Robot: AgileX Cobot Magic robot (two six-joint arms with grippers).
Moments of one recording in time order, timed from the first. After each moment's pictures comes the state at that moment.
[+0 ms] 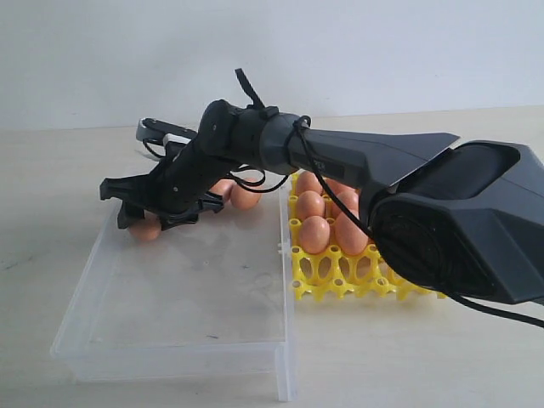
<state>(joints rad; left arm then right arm) -0.01 0.01 0.00 0.11 0.33 -0.03 0.69 2.61 -2.20 0.61 0.73 0.00</state>
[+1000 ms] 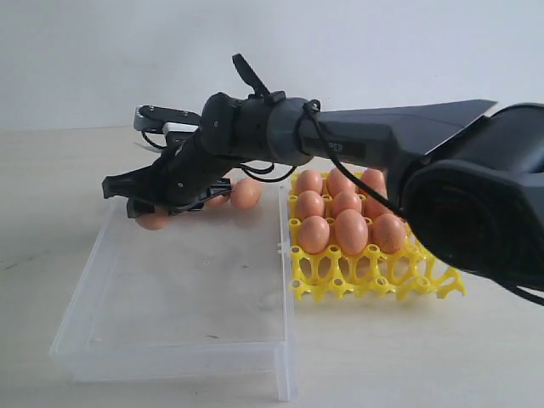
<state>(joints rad) -0.01 0.01 0.00 0.11 0.33 -0.03 0.71 2.46 -1.98 0.52 0.55 -0.05</state>
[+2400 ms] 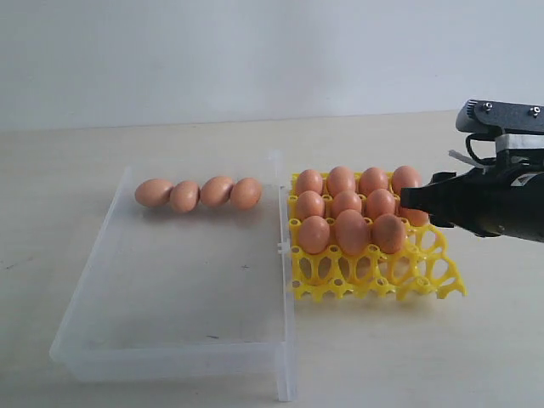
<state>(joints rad) -0.01 0.01 0.00 0.11 0.33 -0.03 0.30 1.52 -0.58 0.58 -0.18 -0.30</state>
